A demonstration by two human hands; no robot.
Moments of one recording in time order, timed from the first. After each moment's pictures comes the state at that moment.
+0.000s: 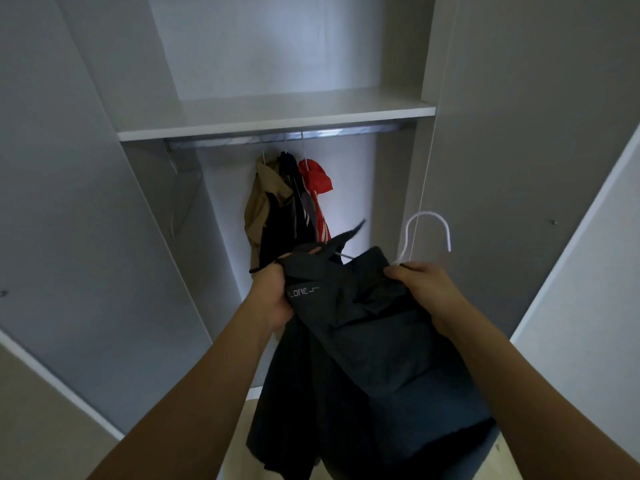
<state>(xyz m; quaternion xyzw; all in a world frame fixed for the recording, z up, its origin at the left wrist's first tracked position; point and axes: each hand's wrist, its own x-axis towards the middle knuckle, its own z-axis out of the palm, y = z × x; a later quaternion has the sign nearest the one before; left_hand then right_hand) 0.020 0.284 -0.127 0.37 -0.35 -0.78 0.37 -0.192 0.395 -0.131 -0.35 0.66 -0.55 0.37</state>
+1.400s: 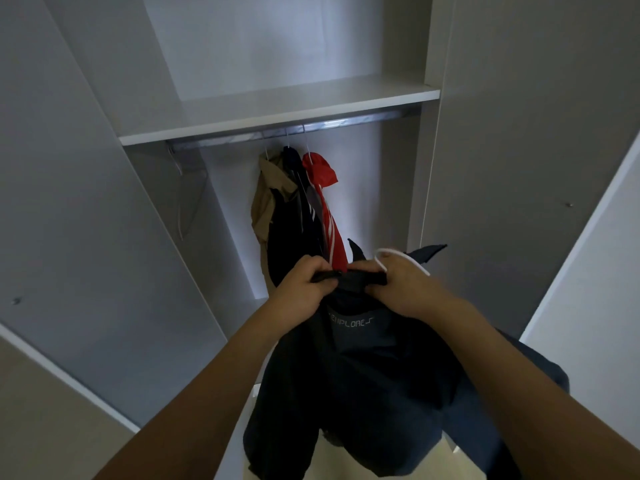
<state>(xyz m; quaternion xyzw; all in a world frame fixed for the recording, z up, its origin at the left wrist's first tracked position) 0.016 0.307 -0.123 0.39 -0.77 -0.44 0.25 -0.174 0.378 -0.128 -0.68 0.67 -0.27 0.13</state>
